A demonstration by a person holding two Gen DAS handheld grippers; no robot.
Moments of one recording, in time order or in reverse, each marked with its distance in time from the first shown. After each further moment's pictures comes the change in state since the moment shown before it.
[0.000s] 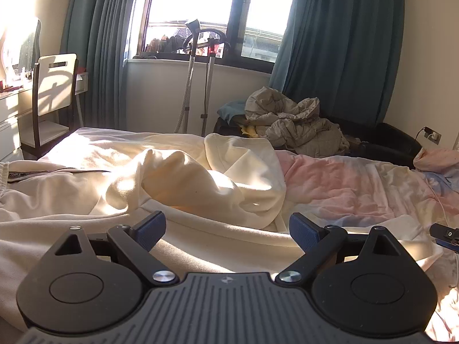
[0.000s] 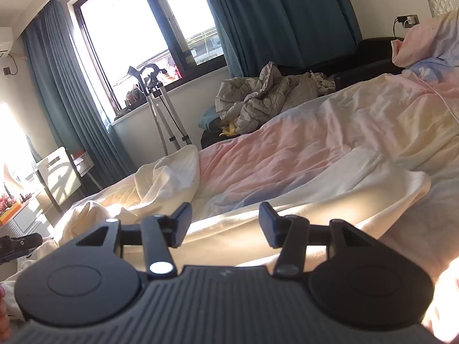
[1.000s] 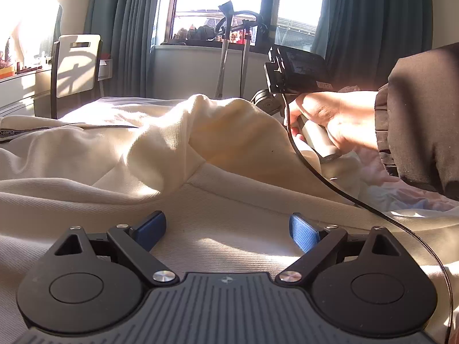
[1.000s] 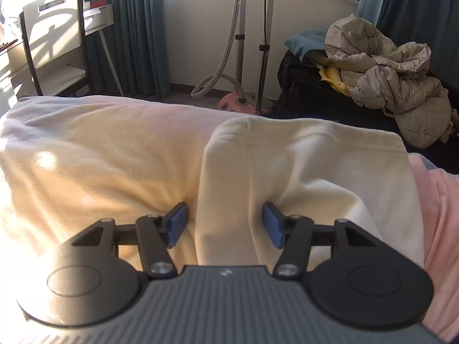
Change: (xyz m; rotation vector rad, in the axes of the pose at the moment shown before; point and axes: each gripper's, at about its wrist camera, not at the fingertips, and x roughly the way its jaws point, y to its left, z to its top) left arm 0.101 0.079 -0.051 -0.035 -0.010 0.105; right arm 0.511 0.294 -0.007 -0.509 0.397 -0.022
